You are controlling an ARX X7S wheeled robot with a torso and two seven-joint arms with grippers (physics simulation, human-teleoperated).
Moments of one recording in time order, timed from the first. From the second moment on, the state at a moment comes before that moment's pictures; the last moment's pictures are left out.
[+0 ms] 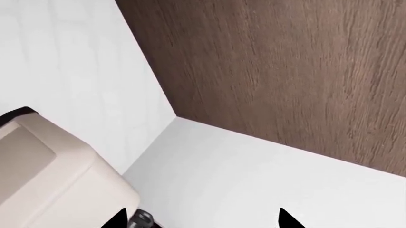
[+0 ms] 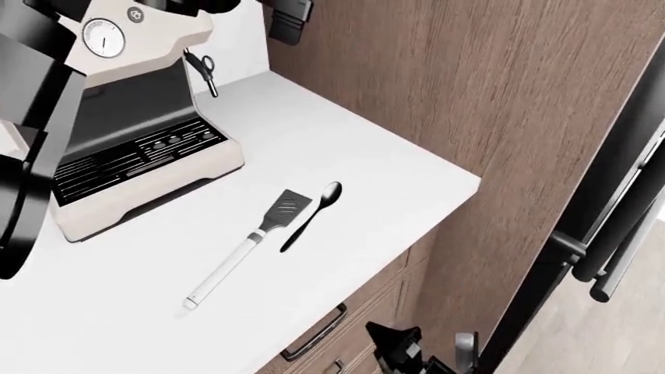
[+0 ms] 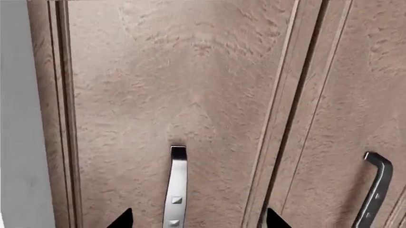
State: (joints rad) left arm -1.98 -0.12 0.93 -0.86 -0.95 -1.17 -0.16; right arm 0.25 0.31 -0.20 0.58 1.47 0.64 -0.39
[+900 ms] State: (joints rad) left arm -1.97 -0.13 0.93 -0.84 -0.96 -1.18 -0.17; right arm 0.47 0.20 -0.34 0.85 1.37 0.68 -0.52
